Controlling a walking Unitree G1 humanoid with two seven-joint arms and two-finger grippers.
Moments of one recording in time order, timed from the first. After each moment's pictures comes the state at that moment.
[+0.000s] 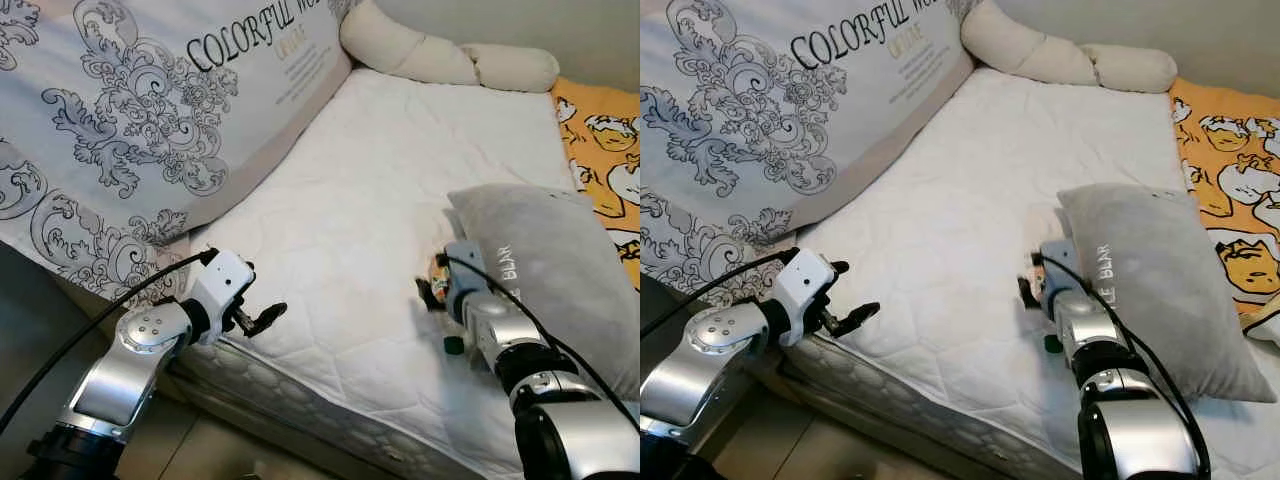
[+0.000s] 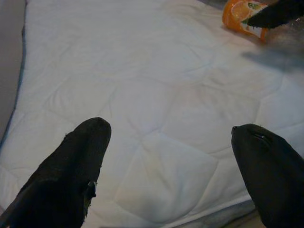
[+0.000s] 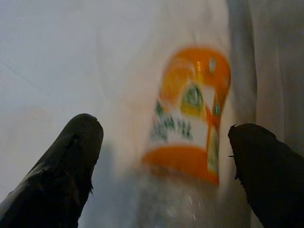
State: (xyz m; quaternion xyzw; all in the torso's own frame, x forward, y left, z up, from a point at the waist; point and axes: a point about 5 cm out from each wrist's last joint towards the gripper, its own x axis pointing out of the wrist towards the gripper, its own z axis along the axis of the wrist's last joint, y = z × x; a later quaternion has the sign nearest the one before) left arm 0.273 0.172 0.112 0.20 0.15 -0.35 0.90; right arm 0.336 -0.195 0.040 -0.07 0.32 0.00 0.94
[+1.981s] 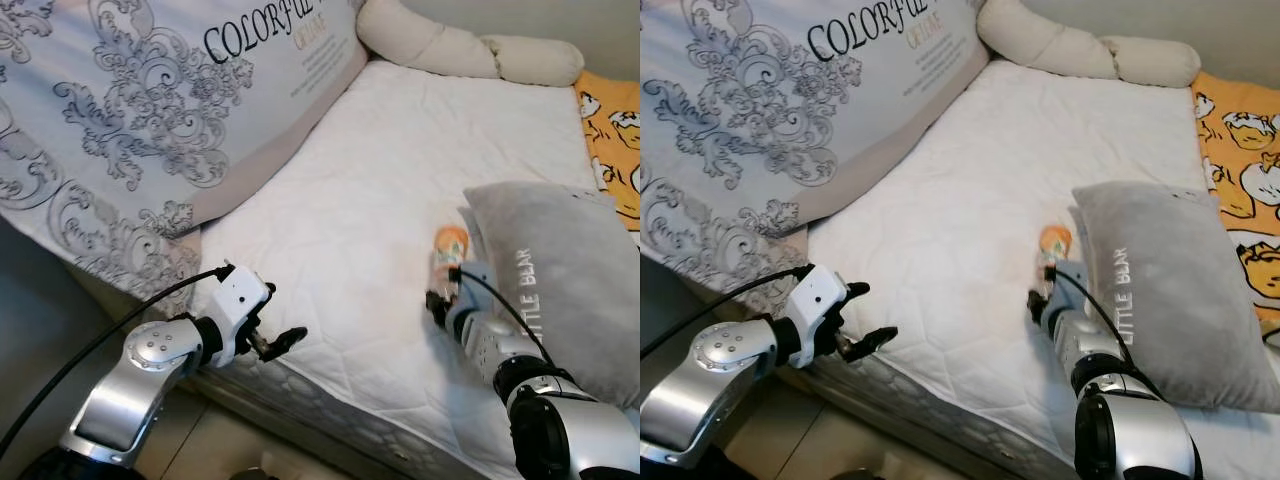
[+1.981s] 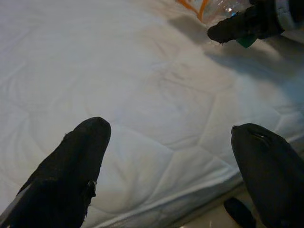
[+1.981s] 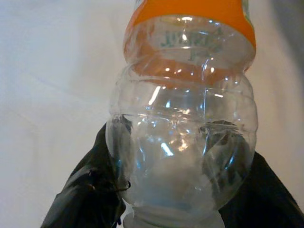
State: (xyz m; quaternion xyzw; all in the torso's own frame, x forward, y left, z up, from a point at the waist) left arm 0.252 0.150 0.110 0.15 0.17 -0.39 0.89; right arm 0.325 -0.193 0.025 0.08 0.30 -0.01 0.95
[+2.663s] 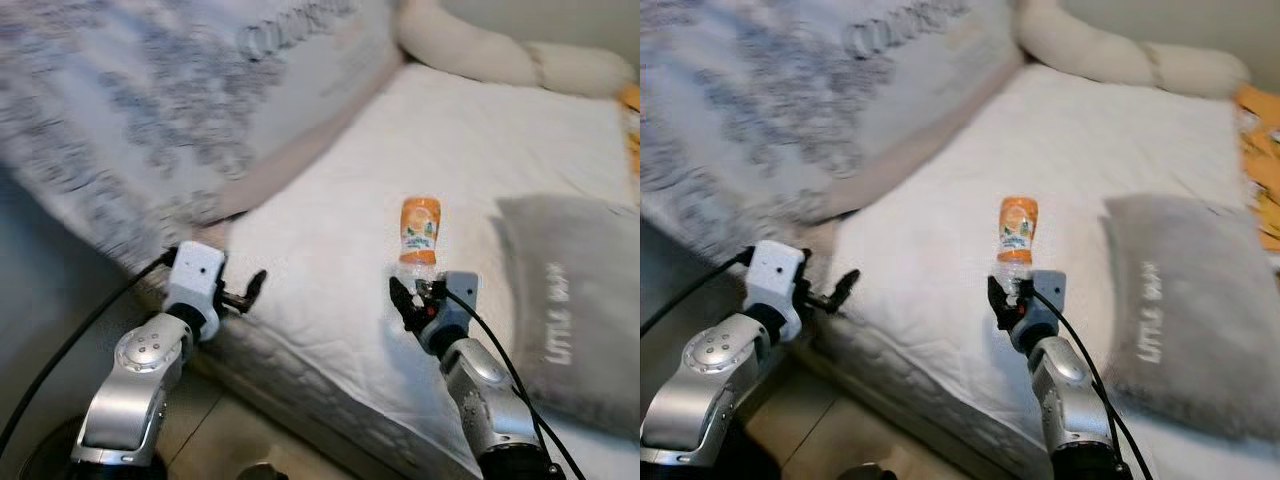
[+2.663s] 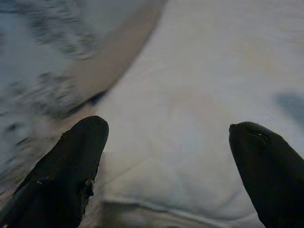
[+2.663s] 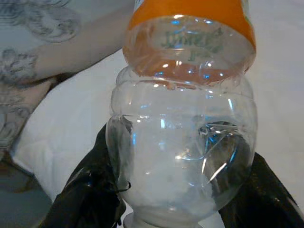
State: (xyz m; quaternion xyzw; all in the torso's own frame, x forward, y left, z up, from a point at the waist) left arm 0.266 0.178 0.115 0.09 0.11 -0.14 0.98; right arm 0.279 -0.145 0.044 0.11 0.13 0.11 0.98
